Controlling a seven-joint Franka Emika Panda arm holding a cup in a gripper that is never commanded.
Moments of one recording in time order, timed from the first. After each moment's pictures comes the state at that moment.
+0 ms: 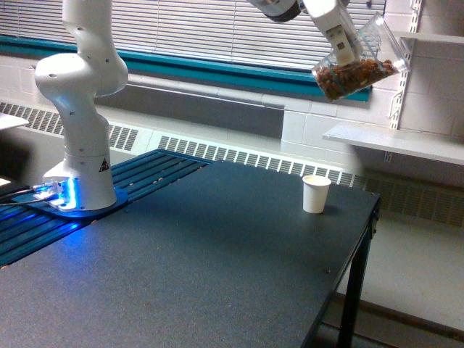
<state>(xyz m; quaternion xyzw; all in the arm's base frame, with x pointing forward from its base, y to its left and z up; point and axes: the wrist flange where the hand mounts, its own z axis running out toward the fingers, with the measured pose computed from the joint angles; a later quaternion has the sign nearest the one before) 0.623 -0.123 0.533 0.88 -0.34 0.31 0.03</state>
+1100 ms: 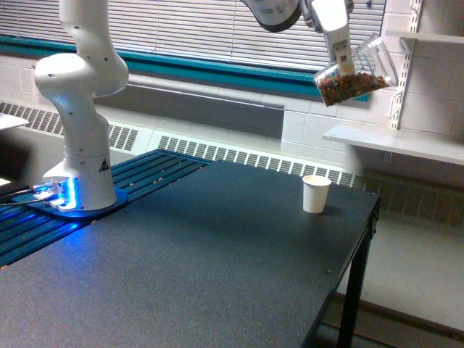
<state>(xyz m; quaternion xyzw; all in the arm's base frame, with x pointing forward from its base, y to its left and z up) 0.602 -0.008 0.504 0.92 -0.25 0.28 0.06</state>
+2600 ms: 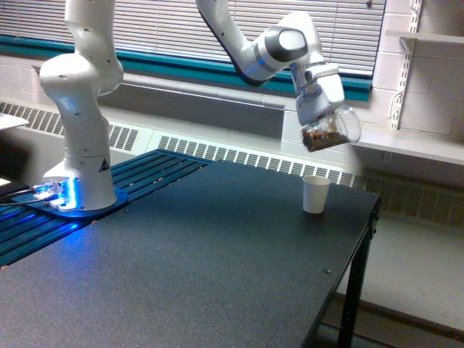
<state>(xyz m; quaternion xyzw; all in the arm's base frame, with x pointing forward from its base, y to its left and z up) 0.519 0.231 0.340 0.97 -0.03 0.24 0.10</state>
